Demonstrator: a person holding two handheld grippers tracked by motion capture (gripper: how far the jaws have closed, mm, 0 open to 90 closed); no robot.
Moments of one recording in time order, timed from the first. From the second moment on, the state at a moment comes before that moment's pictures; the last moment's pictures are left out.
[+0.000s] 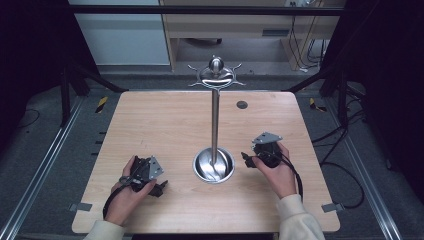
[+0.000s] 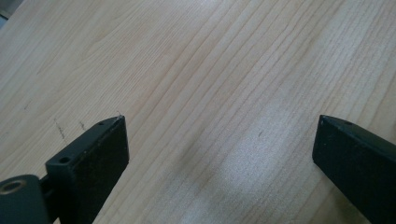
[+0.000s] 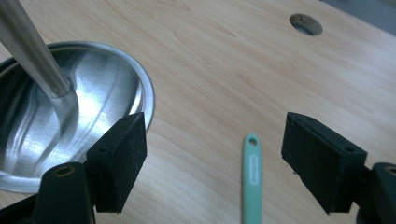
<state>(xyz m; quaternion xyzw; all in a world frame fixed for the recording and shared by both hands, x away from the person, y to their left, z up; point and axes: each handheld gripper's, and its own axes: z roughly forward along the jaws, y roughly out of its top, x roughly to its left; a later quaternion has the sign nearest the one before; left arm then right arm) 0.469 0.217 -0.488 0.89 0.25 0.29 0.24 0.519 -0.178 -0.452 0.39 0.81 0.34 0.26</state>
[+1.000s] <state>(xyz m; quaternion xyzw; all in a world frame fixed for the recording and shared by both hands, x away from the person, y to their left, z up) 0.469 0.218 -0.487 0.89 0.26 0.29 0.24 0.548 -0.170 -0.467 0.41 0.84 0.27 0.23</state>
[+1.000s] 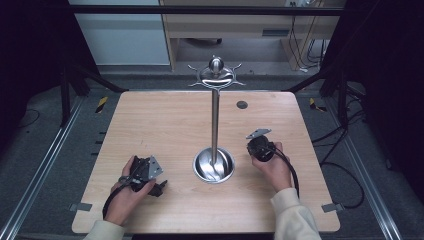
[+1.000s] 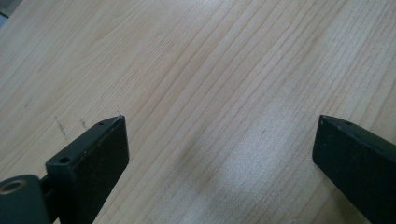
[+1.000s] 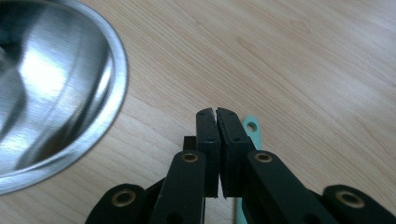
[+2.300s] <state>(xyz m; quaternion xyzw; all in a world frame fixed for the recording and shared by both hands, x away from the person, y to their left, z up) 0.469 0.217 -0.488 0.89 0.25 0.28 0.23 0.552 -0.191 -0.473 0.48 0.82 0.24 0.22</state>
